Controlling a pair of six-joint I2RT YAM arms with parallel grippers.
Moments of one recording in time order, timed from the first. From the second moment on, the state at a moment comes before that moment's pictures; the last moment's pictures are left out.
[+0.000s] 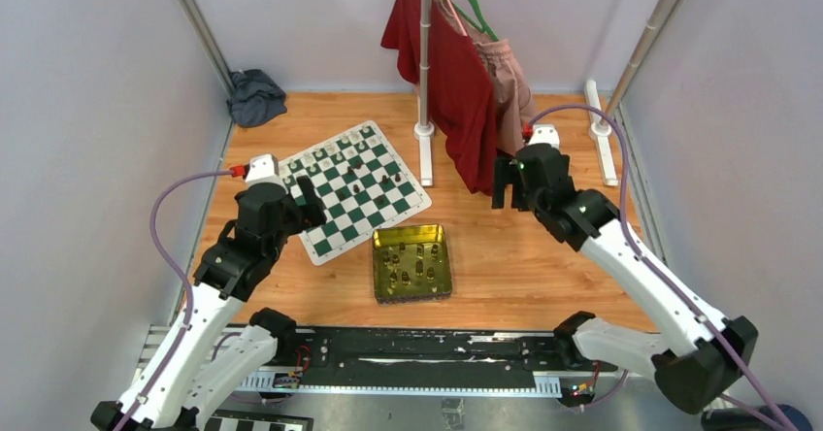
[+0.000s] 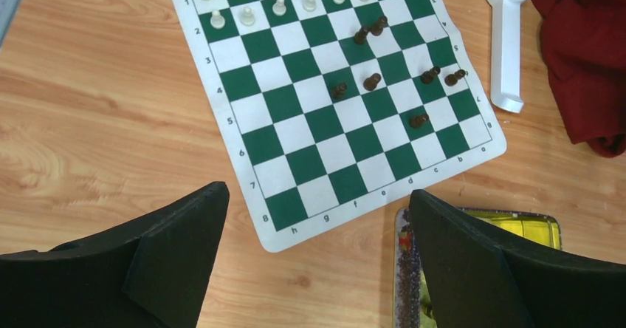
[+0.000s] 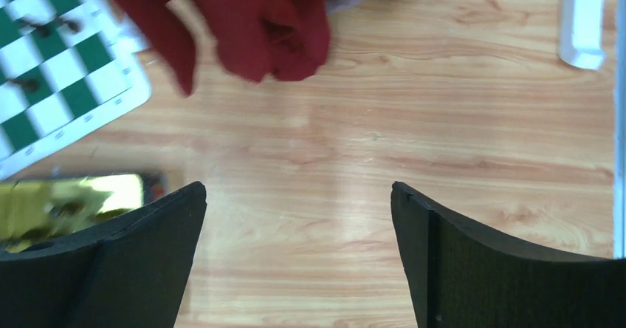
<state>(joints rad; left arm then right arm) -0.40 0.69 0.80 -0.62 -0.40 -0.45 0.51 1.10 1.06 -0.67 0.40 0.31</state>
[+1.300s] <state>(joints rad) -0.40 0.64 0.76 -0.74 -0.35 -0.76 0.82 1.98 1.63 -0.46 0.13 0.01</state>
